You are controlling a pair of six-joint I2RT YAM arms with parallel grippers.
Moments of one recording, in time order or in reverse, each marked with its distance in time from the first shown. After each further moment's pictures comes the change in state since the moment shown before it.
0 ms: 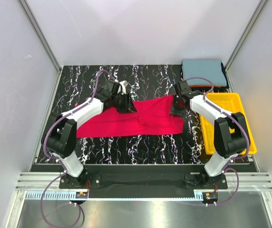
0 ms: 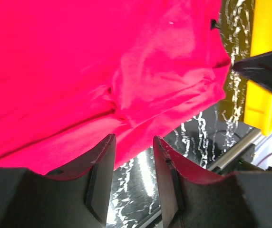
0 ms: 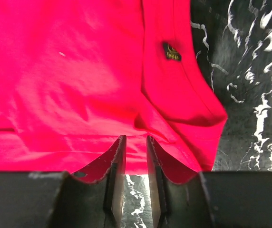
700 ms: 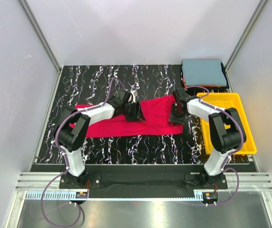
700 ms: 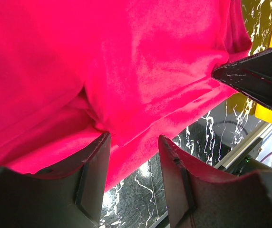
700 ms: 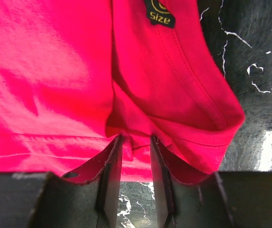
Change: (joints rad) left arm -0.121 0.146 -0.054 0.162 0.002 -0.087; right arm -0.004 0.089 -0.089 0.026 -0.067 -0.010
